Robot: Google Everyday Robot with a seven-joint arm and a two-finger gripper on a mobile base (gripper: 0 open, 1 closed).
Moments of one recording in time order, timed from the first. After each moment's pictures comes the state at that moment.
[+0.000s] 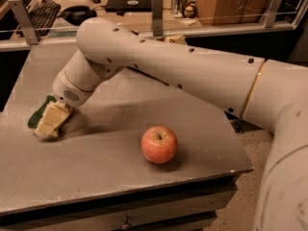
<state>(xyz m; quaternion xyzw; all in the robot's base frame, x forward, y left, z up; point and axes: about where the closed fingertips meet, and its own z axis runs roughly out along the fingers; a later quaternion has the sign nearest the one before) 0.506 0.267 0.836 -0.67 0.63 0.29 0.26</state>
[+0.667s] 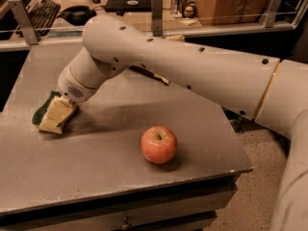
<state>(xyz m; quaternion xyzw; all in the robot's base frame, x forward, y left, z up) 0.519 0.254 0.848 -0.65 0.65 0.27 0.29</state>
